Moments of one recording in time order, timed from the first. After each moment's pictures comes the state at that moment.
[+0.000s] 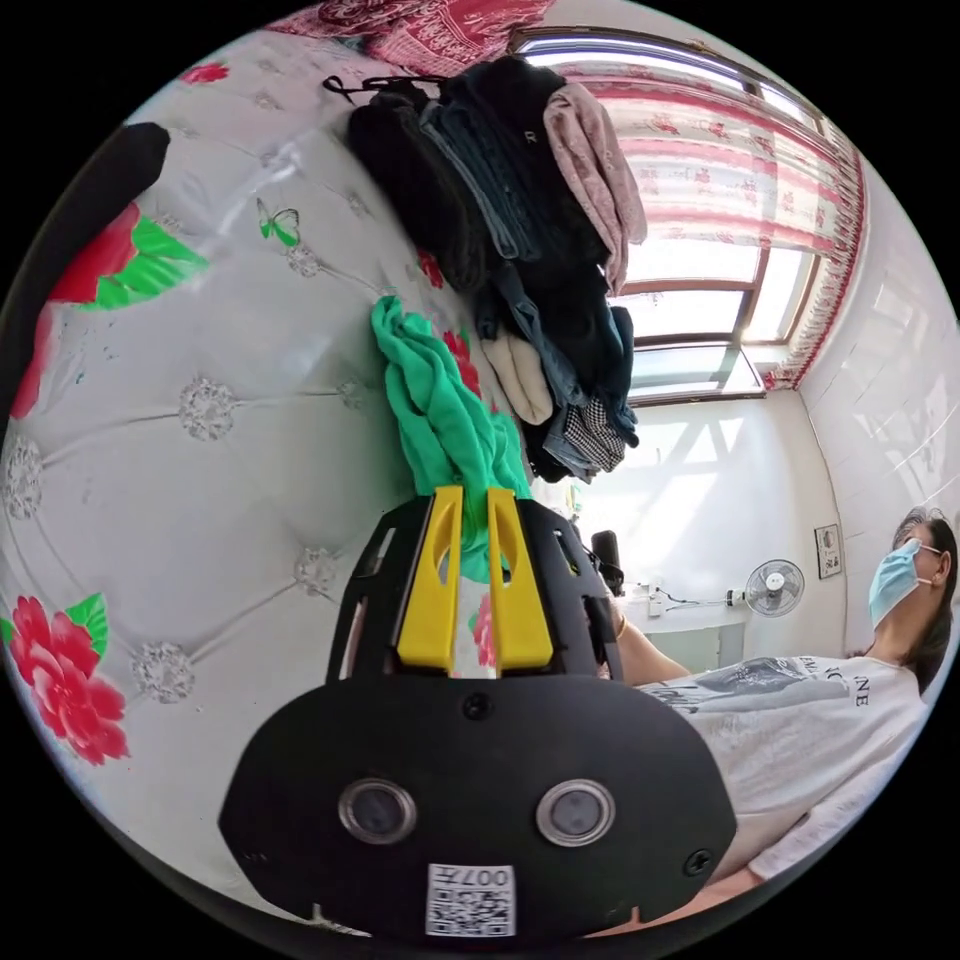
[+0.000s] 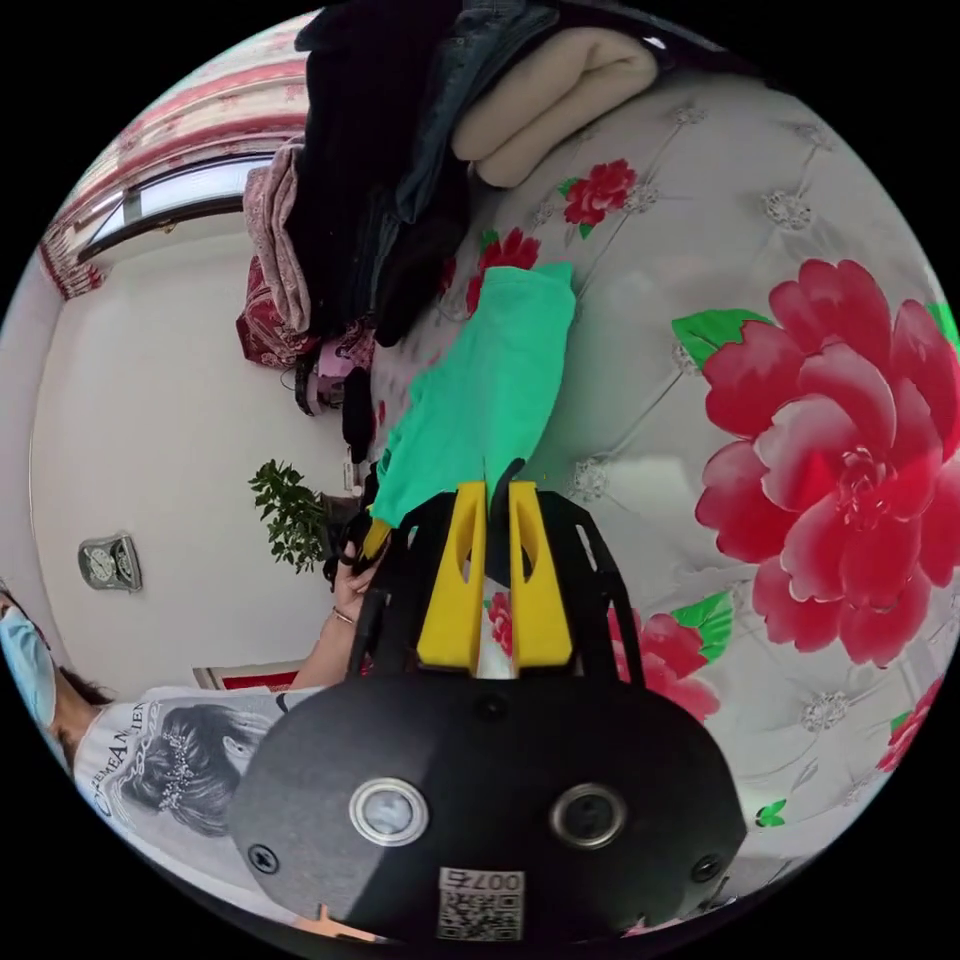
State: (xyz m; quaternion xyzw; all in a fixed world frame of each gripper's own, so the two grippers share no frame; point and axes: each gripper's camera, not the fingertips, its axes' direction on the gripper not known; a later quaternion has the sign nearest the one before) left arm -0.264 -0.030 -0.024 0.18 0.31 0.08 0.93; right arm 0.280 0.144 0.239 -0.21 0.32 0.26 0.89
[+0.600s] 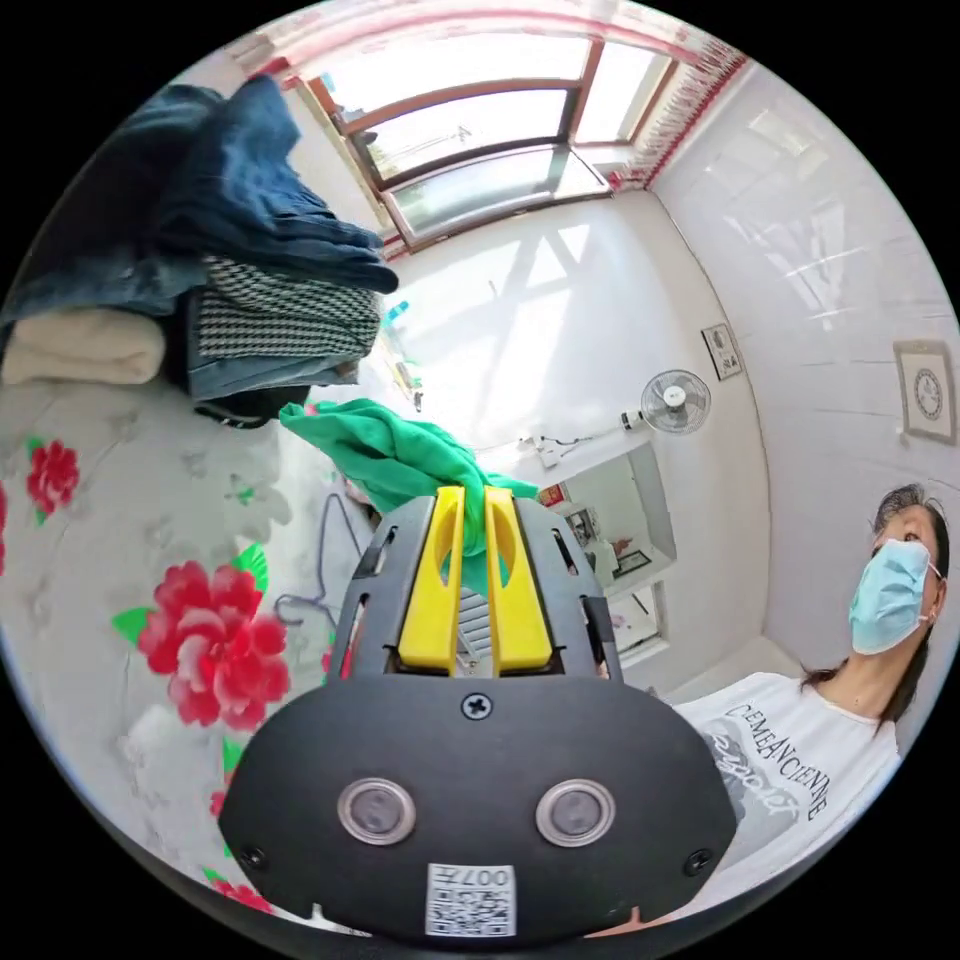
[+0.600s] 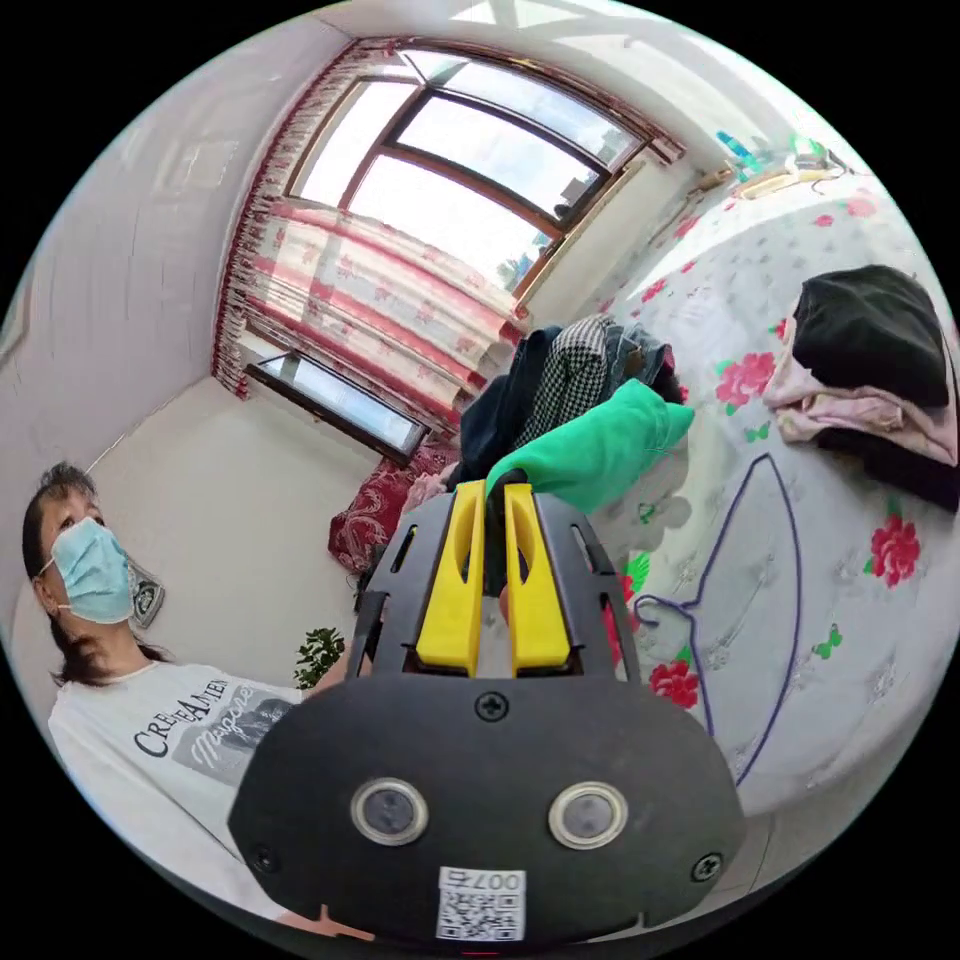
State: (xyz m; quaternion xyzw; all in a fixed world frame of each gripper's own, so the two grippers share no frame) left arm 0.192 -0.025 0.074 0.02 0.40 0.37 0.83; right arm -0.022 0.123 -0.041 0.16 0.36 0.02 0.92
